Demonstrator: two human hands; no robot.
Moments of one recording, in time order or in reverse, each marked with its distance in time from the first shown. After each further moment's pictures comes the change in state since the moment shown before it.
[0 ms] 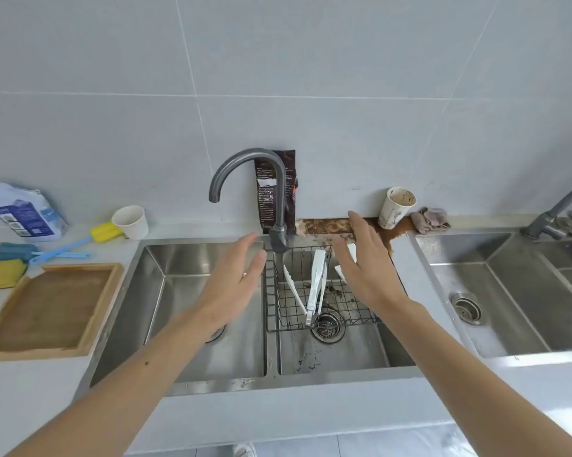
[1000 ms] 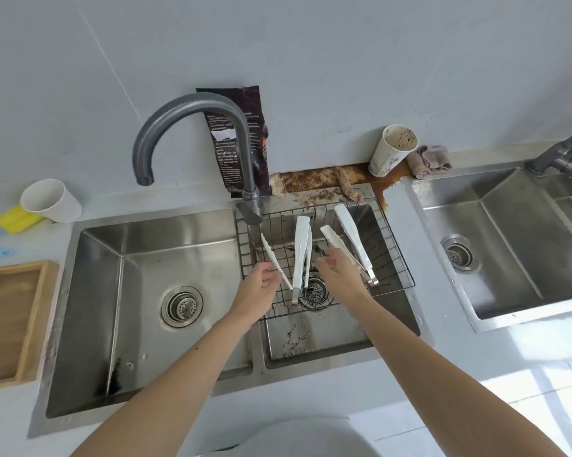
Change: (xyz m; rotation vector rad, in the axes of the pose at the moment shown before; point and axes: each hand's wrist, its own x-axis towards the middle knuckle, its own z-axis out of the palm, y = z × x) left_hand 0.051 -0.065 0.140 -0.303 -0.400 -0.559; right_hand 0.026 0.112 0.109 0.306 -0.289 0.720
